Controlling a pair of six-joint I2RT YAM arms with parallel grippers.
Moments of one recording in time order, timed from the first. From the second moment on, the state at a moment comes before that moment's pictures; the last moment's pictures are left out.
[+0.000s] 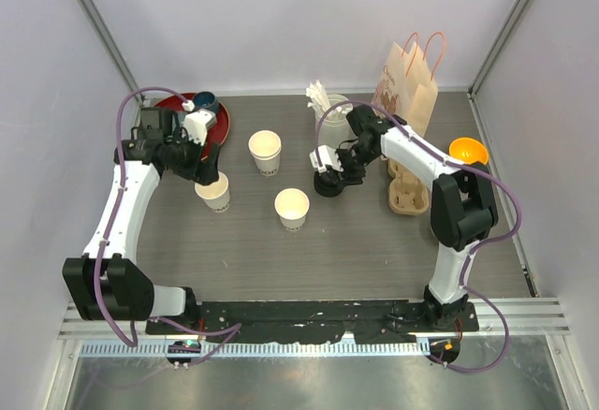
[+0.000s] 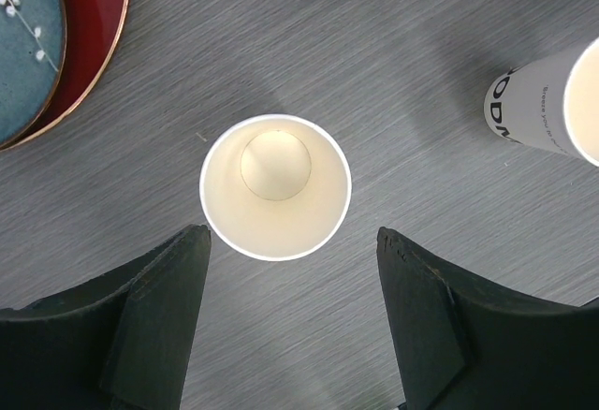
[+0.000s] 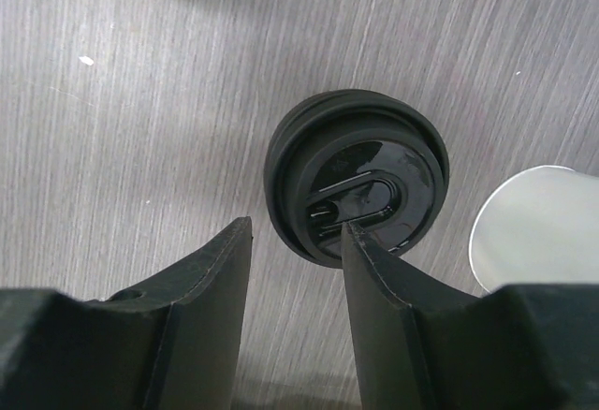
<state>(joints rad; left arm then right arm) -0.01 1.34 1.28 -0.88 0.35 0.36 0.42 1.87 1.50 -0.90 -0.56 -1.41</state>
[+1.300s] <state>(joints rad) -0.01 1.34 1.28 -0.92 0.37 0.37 0.43 1.93 1.61 -0.98 -0.50 -1.40</state>
